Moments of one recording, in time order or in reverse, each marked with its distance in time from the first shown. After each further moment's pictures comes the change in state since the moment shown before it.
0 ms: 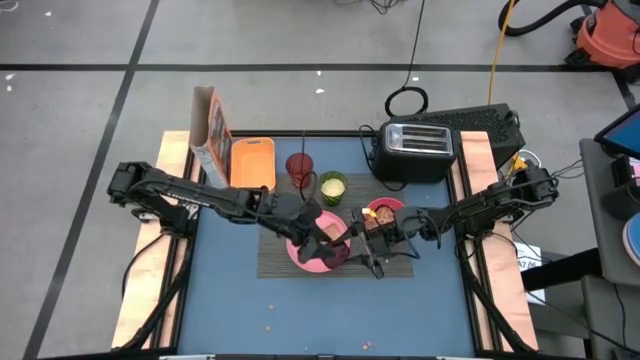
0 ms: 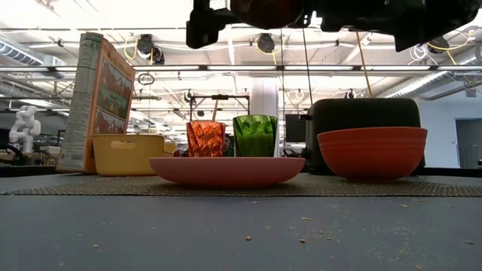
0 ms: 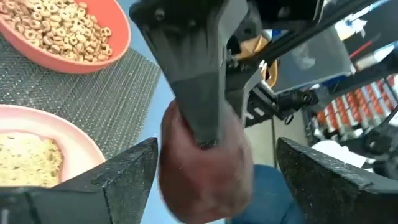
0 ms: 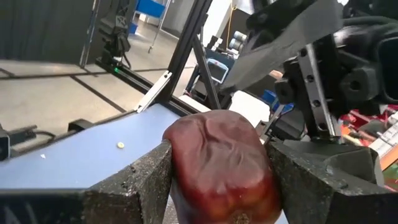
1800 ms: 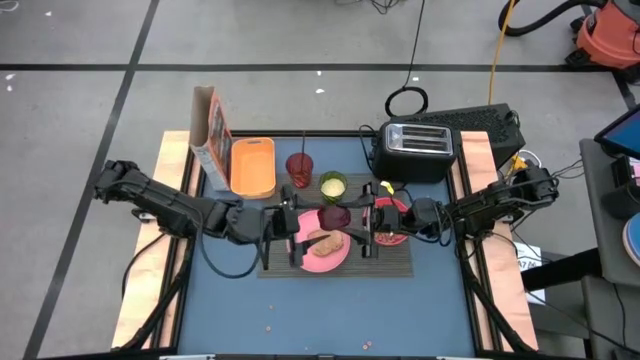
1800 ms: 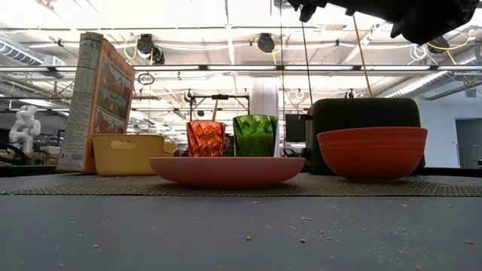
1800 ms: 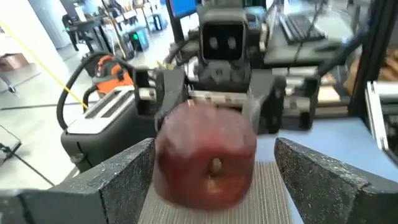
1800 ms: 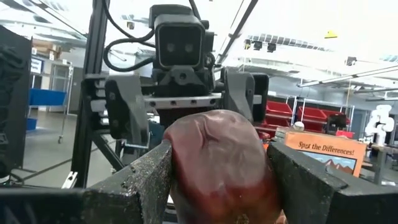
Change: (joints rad) left arm -0.188 -0.123 -0.001 0.123 -0.706 0.855; right arm -0.022 -0.003 0.000 0.374 0.320 0.237
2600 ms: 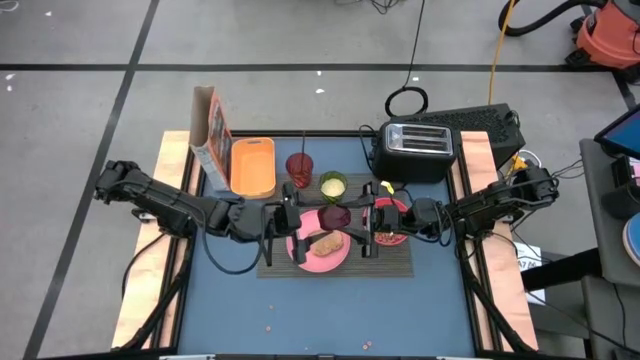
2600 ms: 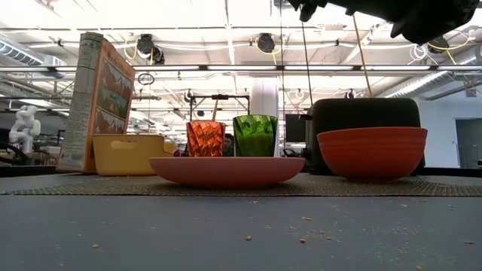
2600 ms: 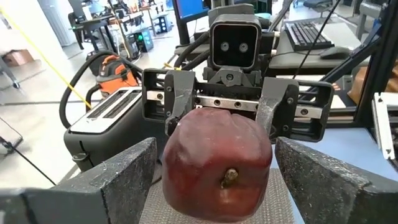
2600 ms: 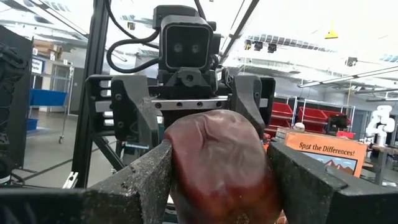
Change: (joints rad) left arm 0.021 0.011 0.000 0.031 0.001 -0.023; right arm 0.000 0.000 0.000 0.002 -0.002 0.000
